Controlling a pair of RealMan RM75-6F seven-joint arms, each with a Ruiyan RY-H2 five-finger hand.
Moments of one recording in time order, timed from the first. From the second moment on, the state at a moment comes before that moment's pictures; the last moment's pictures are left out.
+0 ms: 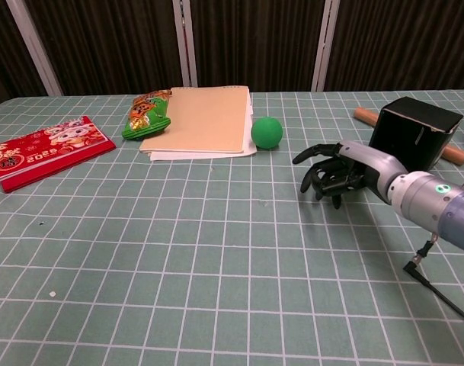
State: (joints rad) left arm -0.26 -1.30 -0.01 -1.45 1.53 1.34 0.15; right arm 0.63 -1.79 0.29 -1.16 -1.23 0.84 0.47
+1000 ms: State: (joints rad) left arm -0.26 -1.31 -0.01 -1.44 1.52 1.33 0.16; right arm 0.69 -1.78 0.37 -1.03 -1.12 0.73 0.52
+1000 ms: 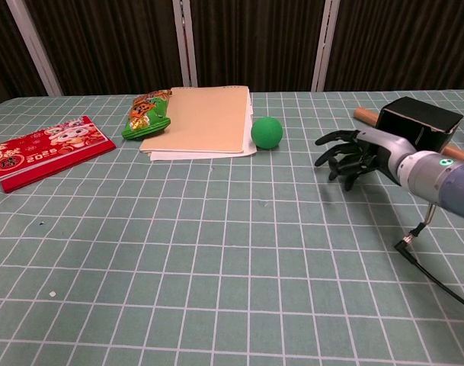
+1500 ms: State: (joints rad) left arm -0.27 -1.30 0.00 -1.45 1.53 1.32 0.13; right arm 0.70 -1.74 0.43 -1.04 -1.04 0.71 0.53
